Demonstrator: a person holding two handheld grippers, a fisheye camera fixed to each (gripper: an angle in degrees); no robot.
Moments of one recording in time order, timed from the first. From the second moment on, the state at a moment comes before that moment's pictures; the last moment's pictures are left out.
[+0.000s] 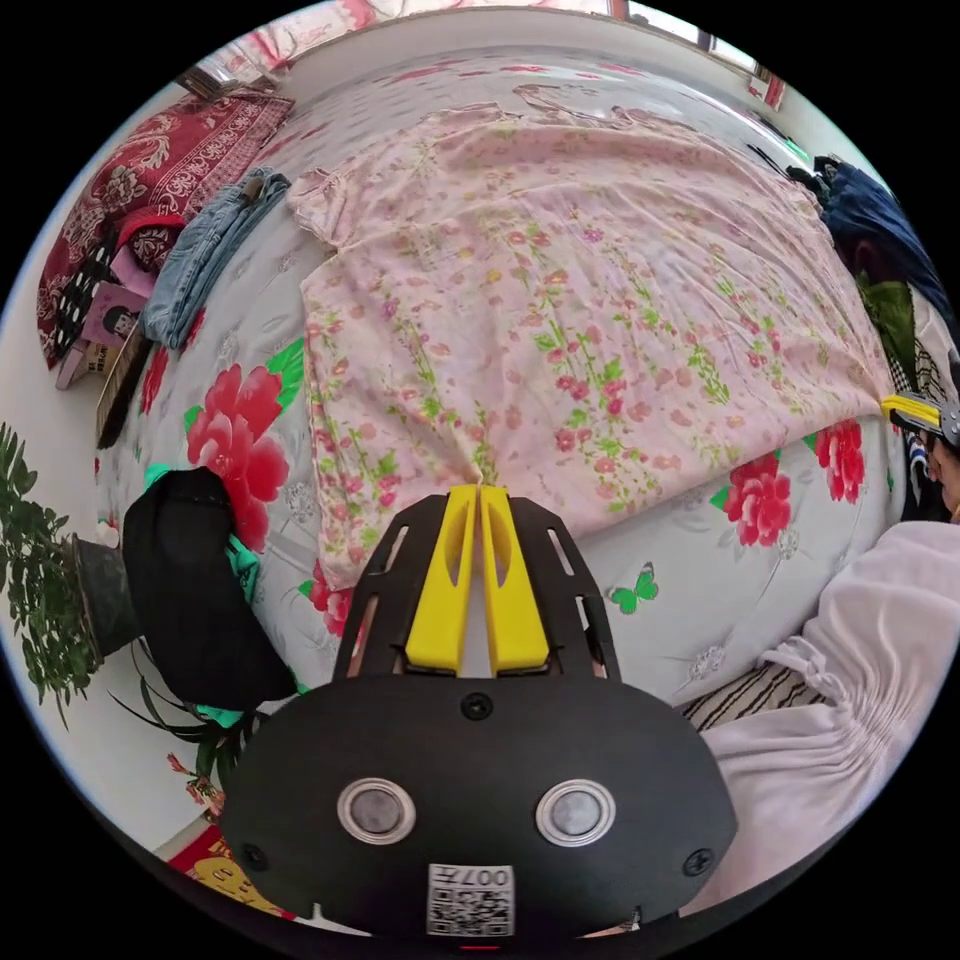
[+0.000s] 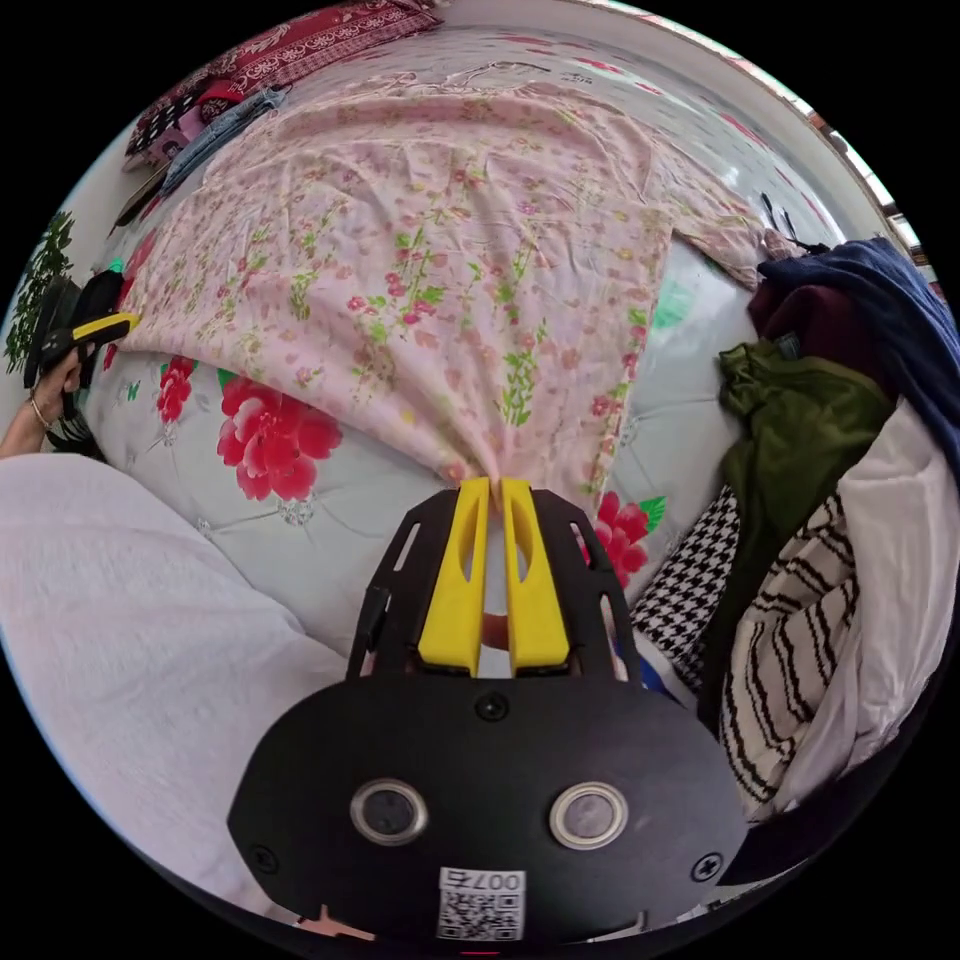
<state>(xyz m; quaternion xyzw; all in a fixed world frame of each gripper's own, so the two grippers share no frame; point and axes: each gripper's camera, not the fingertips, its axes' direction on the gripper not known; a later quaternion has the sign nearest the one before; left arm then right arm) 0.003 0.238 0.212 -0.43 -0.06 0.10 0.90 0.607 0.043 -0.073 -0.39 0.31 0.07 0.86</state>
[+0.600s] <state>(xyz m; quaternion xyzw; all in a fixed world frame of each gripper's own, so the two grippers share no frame) -0.136 0.235 0.133 -0.25 0.01 -0.21 0.95 0.538 0.049 -0.148 -0.26 0.33 0.14 0.90</state>
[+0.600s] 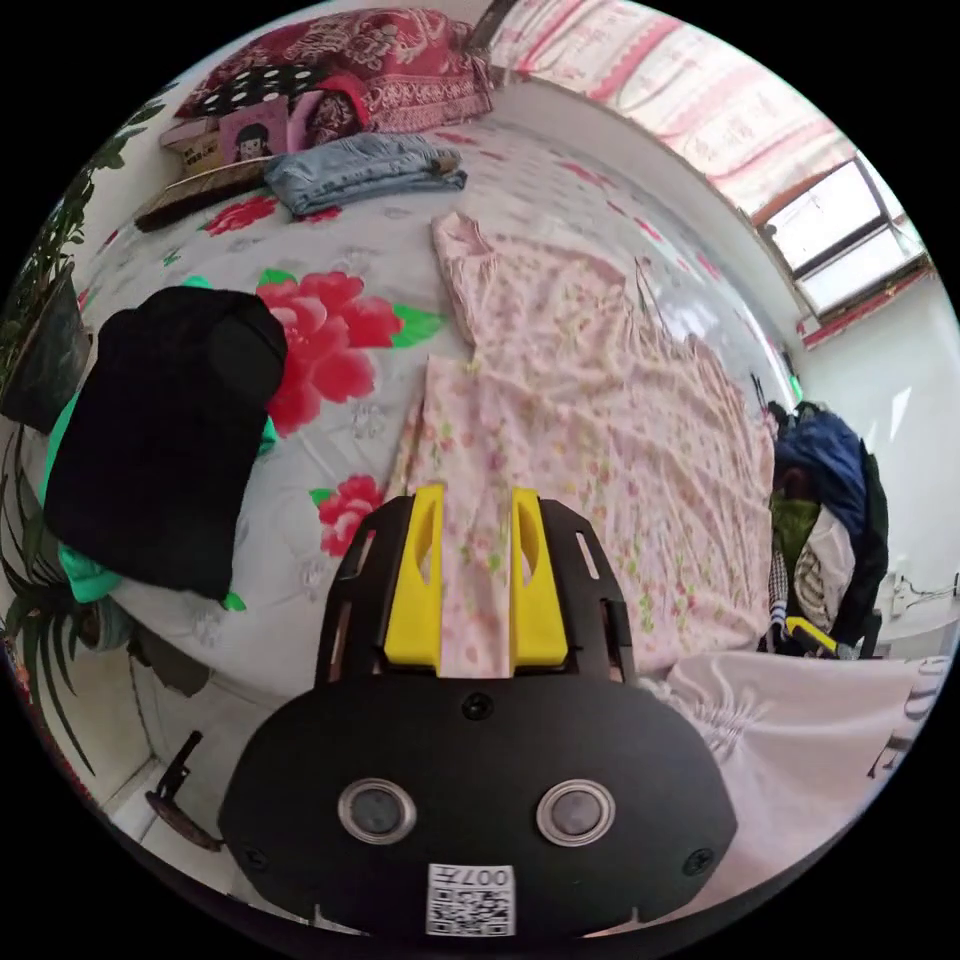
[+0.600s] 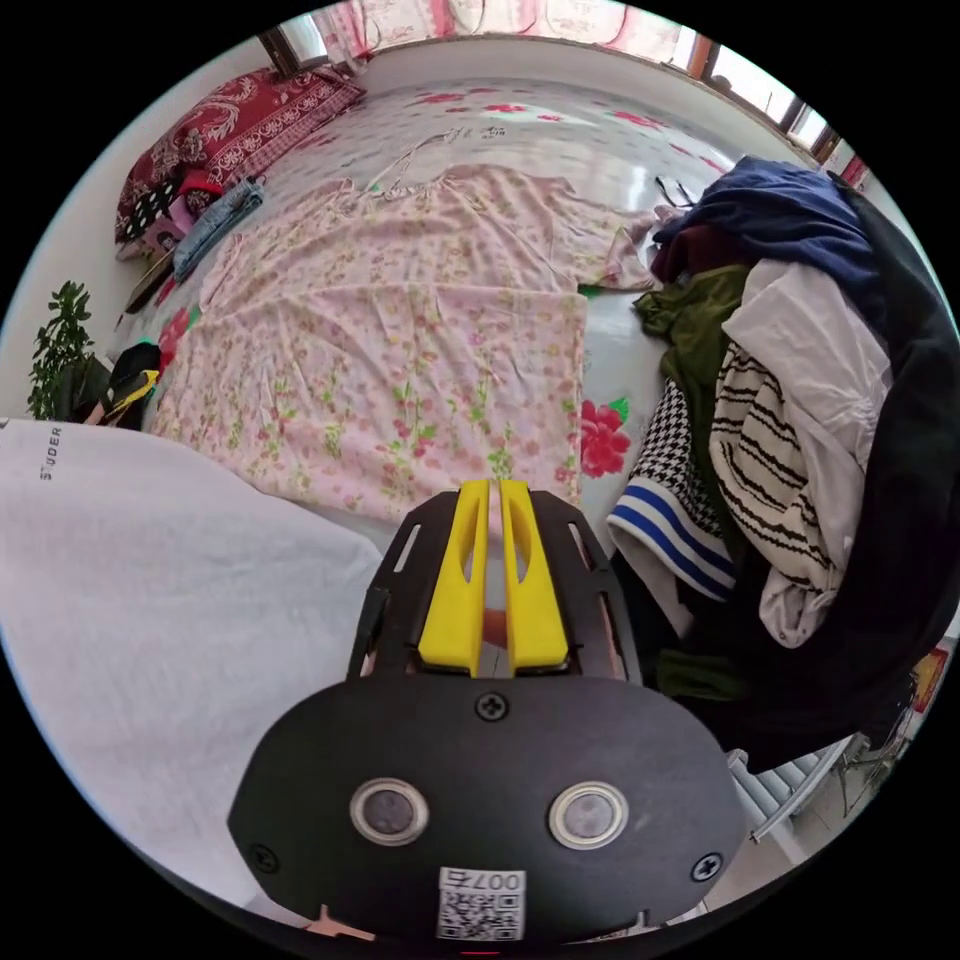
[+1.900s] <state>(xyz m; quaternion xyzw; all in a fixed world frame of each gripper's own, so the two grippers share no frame) -0.197 0.232 0.219 -0.16 0.01 -0.22 0.96 0.520 -0.010 -0.080 -0.27 0.20 0.16 0.93</state>
